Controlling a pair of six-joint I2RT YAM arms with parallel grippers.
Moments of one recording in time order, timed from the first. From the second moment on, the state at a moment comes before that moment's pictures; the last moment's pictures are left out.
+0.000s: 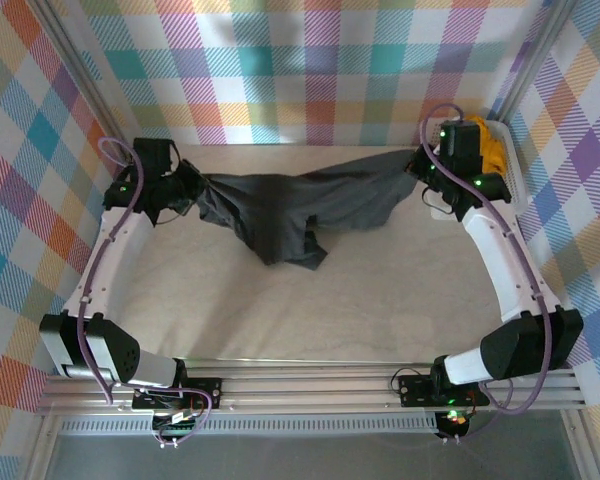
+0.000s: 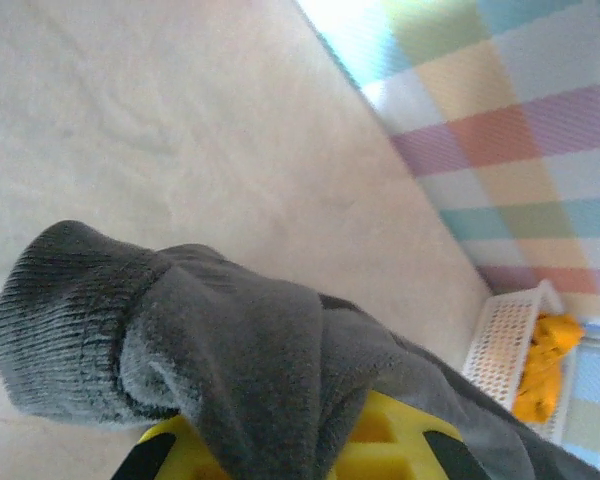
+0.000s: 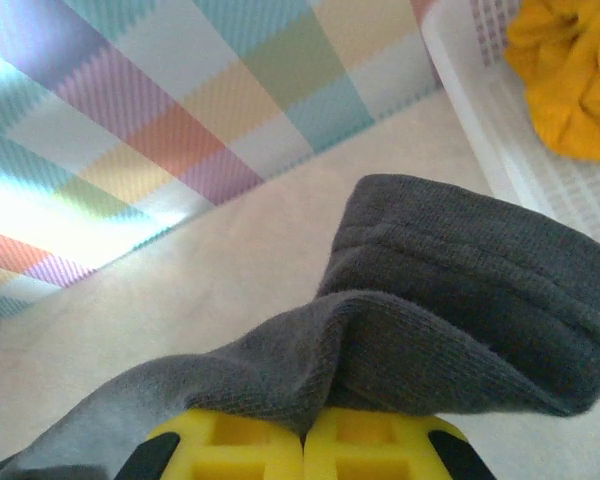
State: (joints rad) left arm -0.07 1.41 1.48 -0.77 0.18 -0.94; right arm 0.17 1.41 1.52 -0.66 0.02 0.59
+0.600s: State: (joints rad) left arm -0.03 1.32 1.52 -0.85 0.20 -1.00; right arm 0.17 1.17 1.41 -0.68 -0.04 0.57
